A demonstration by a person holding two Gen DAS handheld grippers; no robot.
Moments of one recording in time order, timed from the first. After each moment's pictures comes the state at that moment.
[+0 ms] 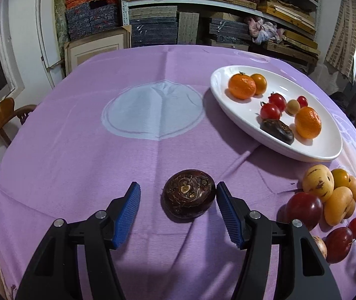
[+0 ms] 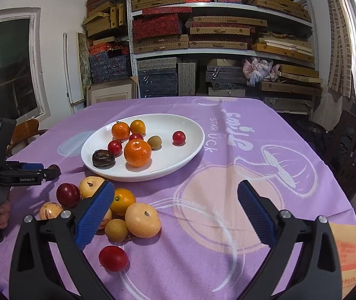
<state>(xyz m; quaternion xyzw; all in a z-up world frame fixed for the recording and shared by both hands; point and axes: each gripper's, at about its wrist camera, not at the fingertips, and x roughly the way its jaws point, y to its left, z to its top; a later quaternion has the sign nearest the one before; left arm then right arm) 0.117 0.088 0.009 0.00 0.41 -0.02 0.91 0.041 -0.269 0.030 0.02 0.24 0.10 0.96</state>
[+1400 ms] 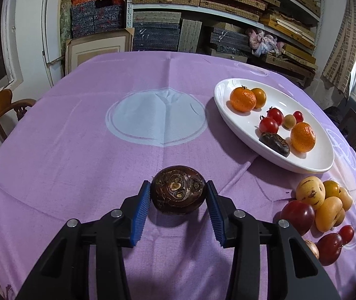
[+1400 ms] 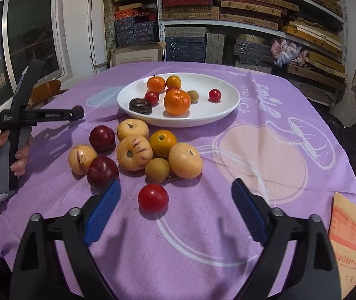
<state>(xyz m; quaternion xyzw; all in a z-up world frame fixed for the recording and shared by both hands) 0.108 0.099 0.018 -0.03 0.39 -0.03 0.92 0.005 -0.235 0.007 -0.04 0.33 0.17 0.93</state>
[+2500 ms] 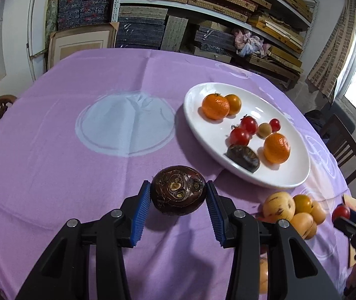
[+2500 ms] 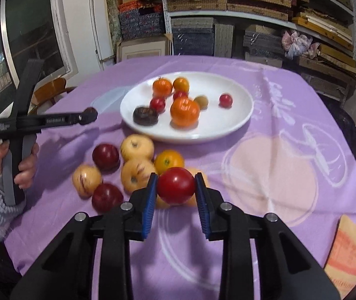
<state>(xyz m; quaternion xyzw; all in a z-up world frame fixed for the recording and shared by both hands) 0.132 0.072 0.036 -0.06 0.40 -0.09 0.91 0.054 -0.231 0.039 -0.02 0.35 0.19 0.92</state>
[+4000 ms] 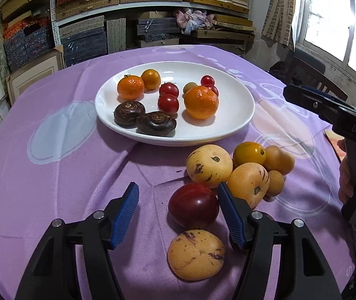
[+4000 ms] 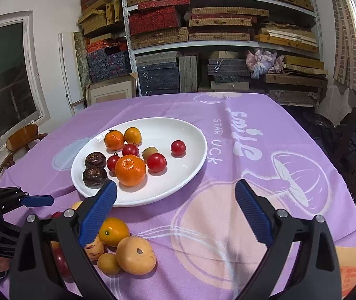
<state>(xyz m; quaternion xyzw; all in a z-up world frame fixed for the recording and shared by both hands) 0.089 -0.018 0.014 0.07 0.41 -0.19 0.89 0.097 -0.271 0.041 0.03 0.26 0.11 0.96</state>
